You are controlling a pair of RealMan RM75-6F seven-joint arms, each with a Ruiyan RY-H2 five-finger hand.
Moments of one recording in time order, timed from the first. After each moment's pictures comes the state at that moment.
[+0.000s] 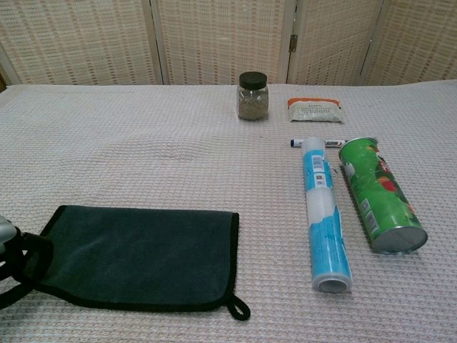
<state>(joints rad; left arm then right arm) -0.30 -1.47 0.18 -1.38 1.71 1.31 0.19 -0.01 -1.01 -0.16 -1.73 -1.82 1.53 0.08</state>
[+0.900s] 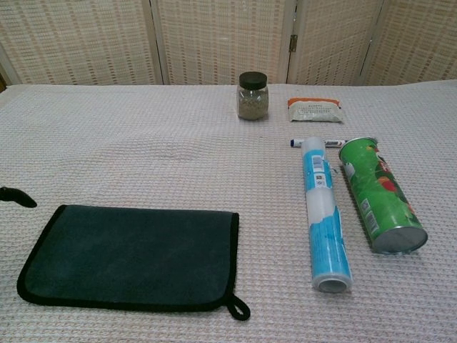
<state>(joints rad) -0.26 -1.29 0.14 -1.54 1.70 1.39 0.28 -0.02 -1.01 -0.16 -1.73 -1.83 1.55 0.08</state>
